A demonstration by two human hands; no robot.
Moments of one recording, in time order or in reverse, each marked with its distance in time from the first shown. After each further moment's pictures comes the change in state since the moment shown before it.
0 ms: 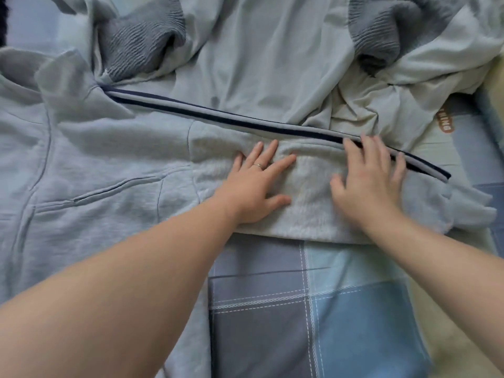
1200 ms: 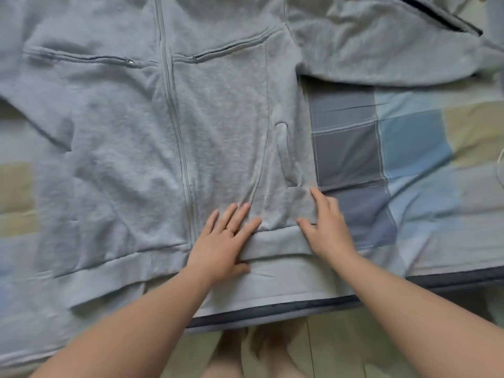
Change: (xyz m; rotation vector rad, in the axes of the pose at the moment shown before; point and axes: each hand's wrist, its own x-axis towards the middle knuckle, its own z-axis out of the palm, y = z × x) left_hand -0.486 -0.085 0.087 0.066 -0.290 0.061; right_hand -0.404 -0.205 0.052 0.341 -0.430 0.280
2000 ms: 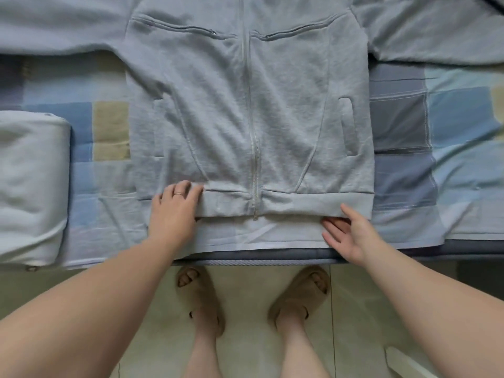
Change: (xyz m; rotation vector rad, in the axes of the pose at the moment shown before) left_hand -0.166 -0.088 0.007 0.073 0.126 -0.613; right_hand -0.095 -0.009 0.058 1.322 -0.173 0.759
